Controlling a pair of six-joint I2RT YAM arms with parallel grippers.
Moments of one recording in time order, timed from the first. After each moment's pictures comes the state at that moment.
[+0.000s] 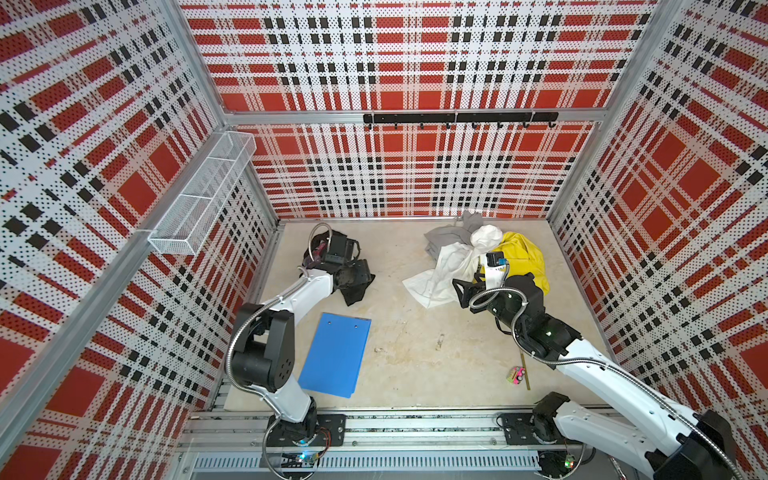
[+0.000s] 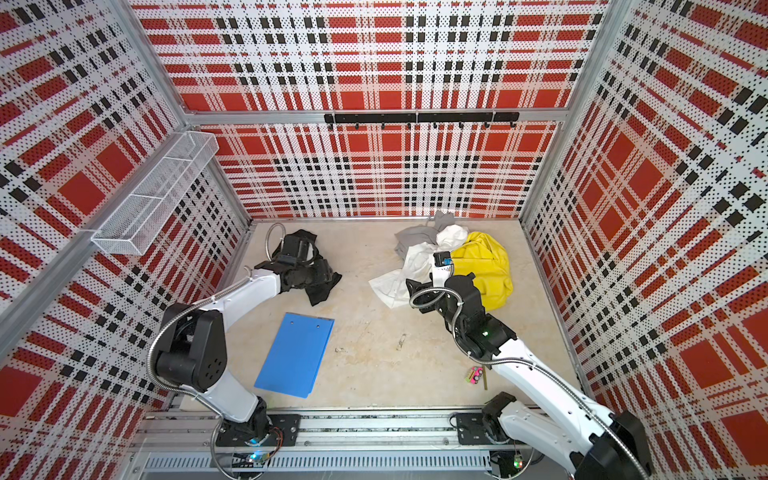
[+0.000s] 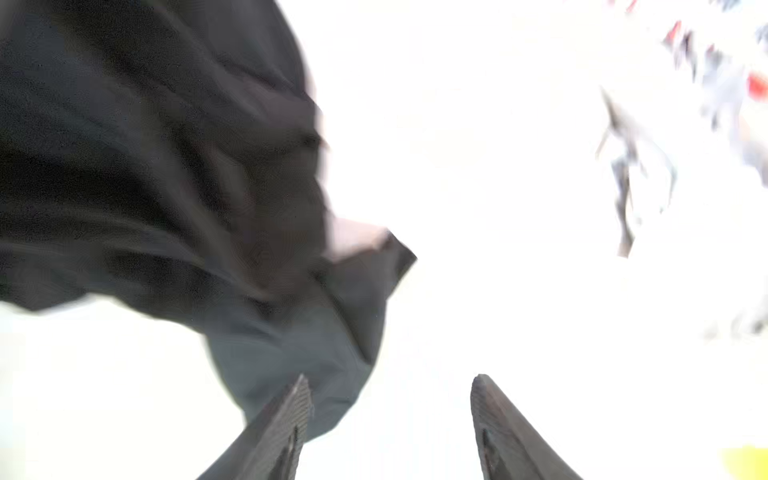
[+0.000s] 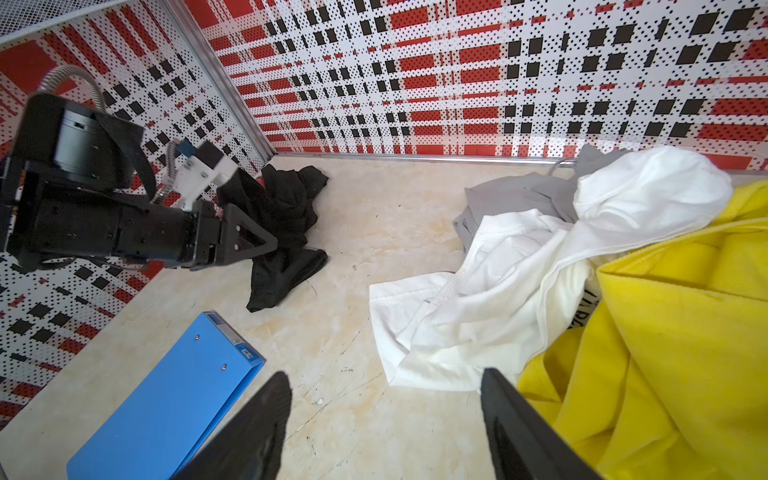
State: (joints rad) left arm -0.27 1.68 1.13 -0.37 0.06 -0.45; right arm 0.60 0.97 0.72 -0.06 0.10 0.28
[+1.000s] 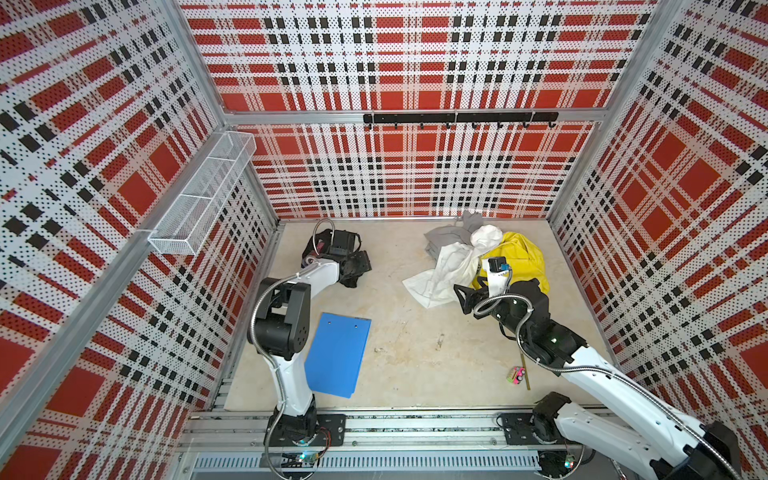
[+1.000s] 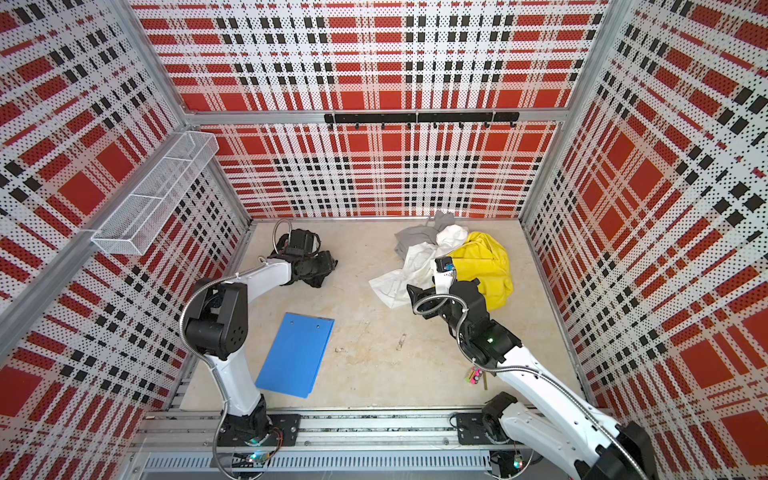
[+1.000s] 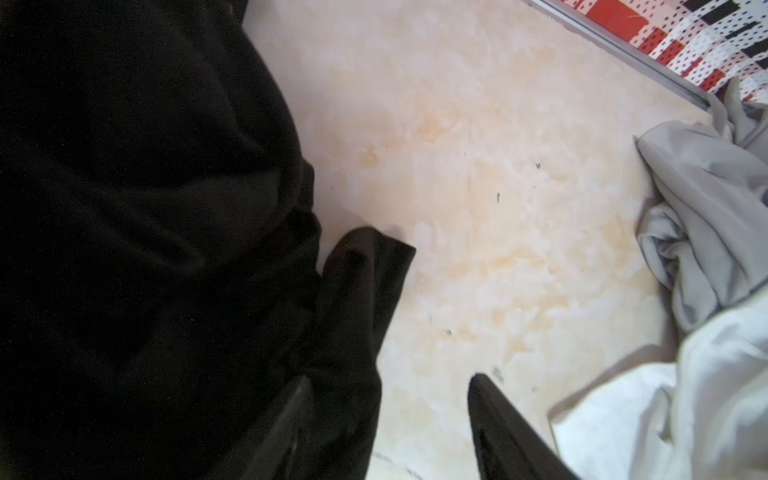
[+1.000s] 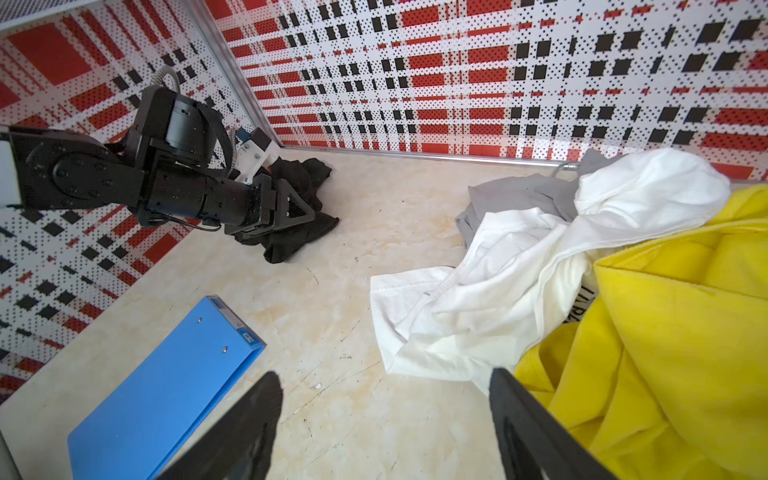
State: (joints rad) left arm -0.21 1.85 1.22 -0.22 0.07 -0.46; right arm 0.59 0.89 0.66 -0.07 0.07 0.24
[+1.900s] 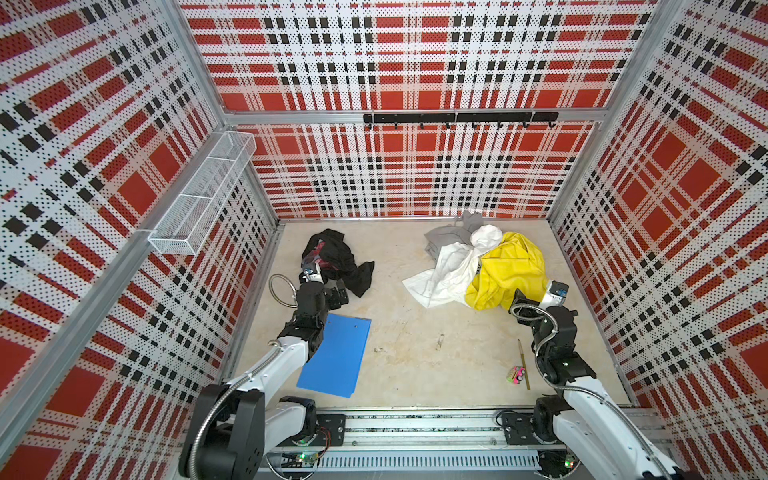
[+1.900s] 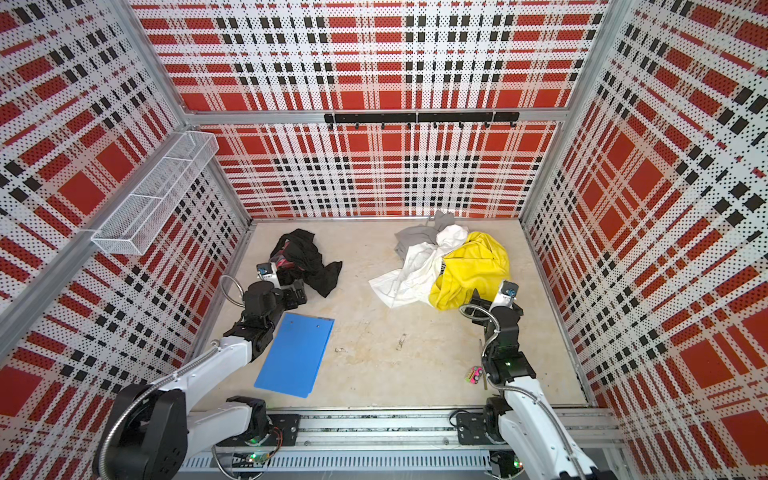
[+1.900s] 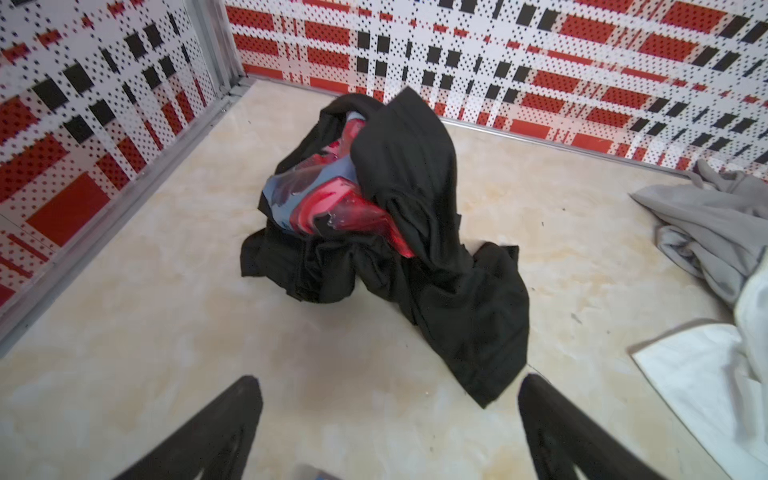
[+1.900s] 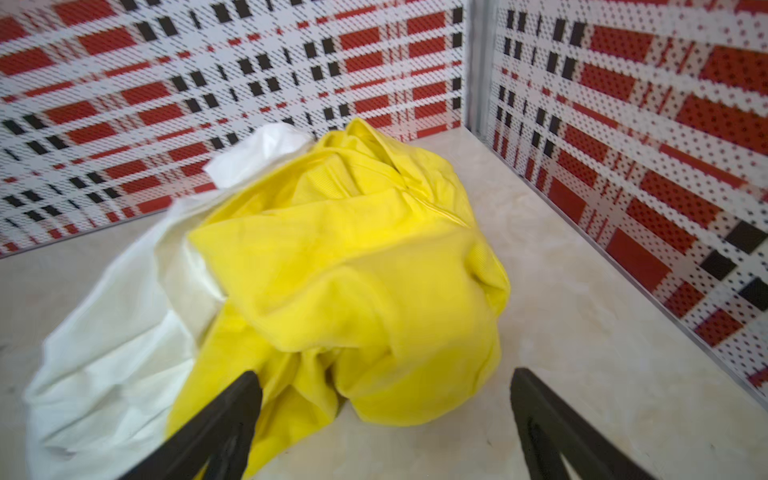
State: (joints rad) left arm -0.14 1.18 0.46 0.29 -0.21 -0.21; right arm 0.08 0.77 0.23 0.24 0.29 0.25
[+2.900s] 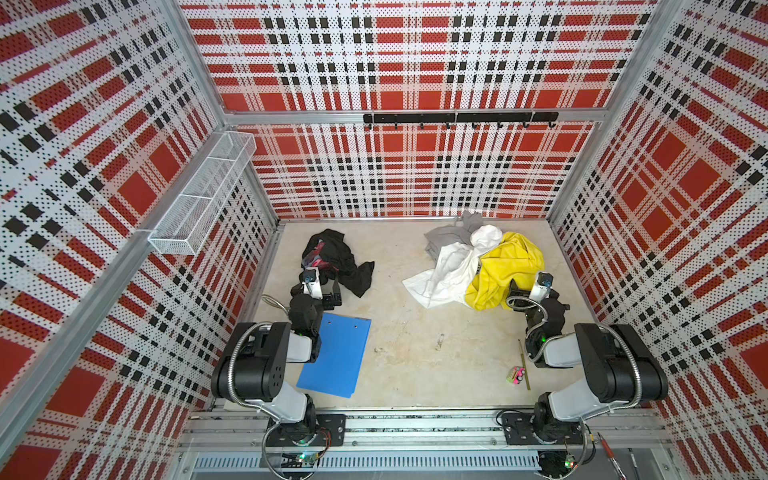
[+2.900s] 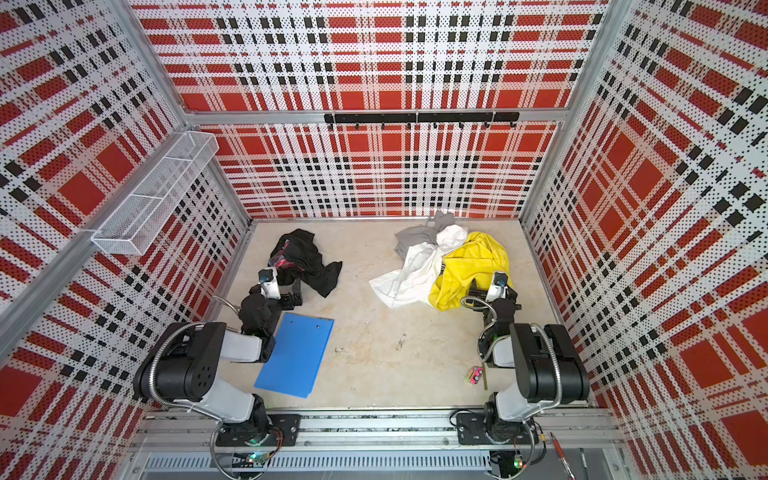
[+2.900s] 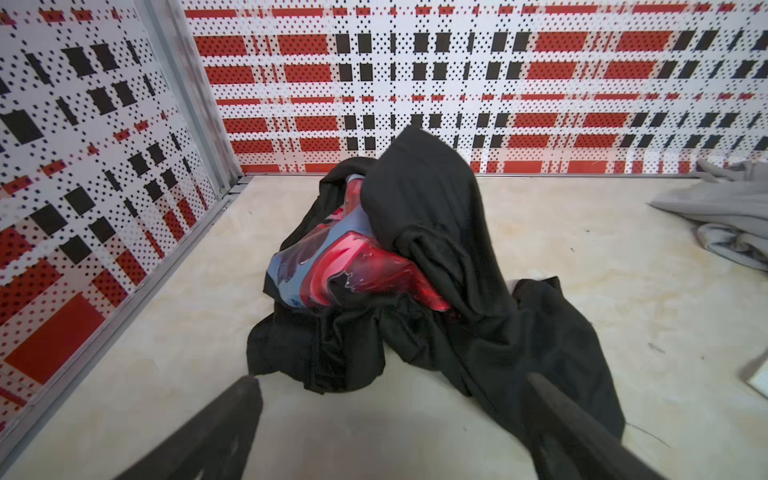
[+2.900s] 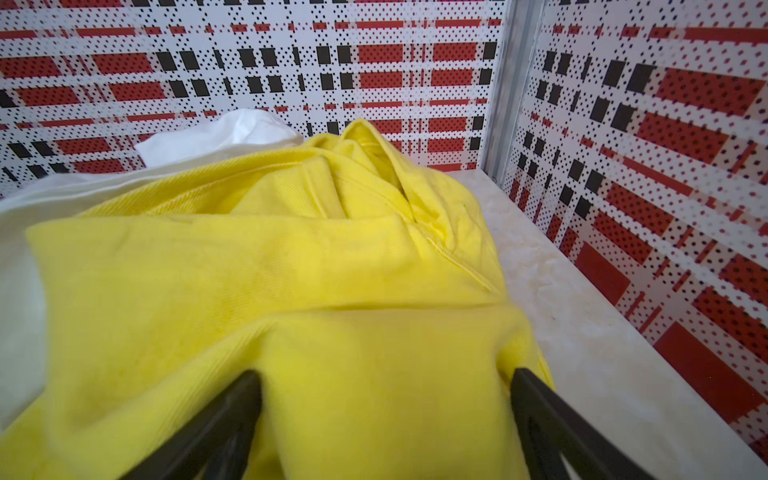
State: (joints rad) left arm 0.01 1.57 0.29 1.11 0.01 0.02; right arm -0.02 1.55 0.24 1.16 0.11 0.02
